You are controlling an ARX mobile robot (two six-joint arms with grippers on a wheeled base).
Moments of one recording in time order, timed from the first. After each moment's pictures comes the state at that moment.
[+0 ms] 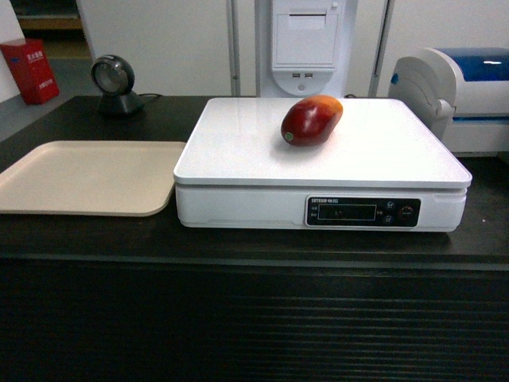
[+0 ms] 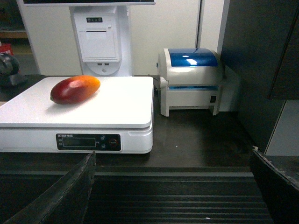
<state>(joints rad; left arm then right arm) 0.00 0.01 0.01 0.00 0.00 -0.01 0.00 0.00 0.01 0.00 0.00 0.00</state>
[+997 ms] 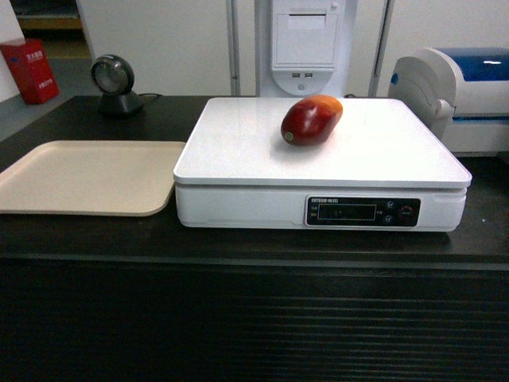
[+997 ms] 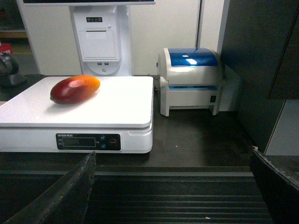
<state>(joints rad) 0.00 0.01 0.01 0.00 0.00 -0.01 0.00 0.00 0.01 0.00 0.00 0.00</state>
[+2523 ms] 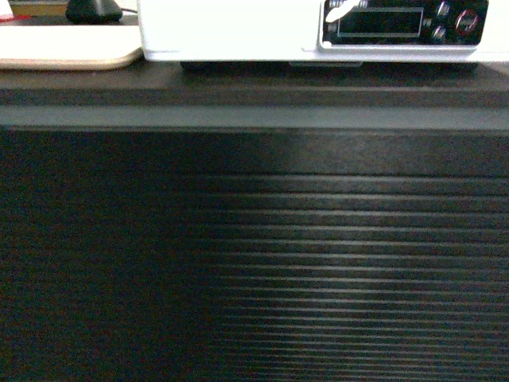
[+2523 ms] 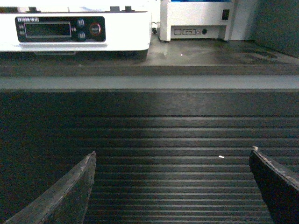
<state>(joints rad) 0.00 0.01 0.01 0.00 0.00 -0.01 0.00 0.00 0.01 0.00 0.00 0.00</state>
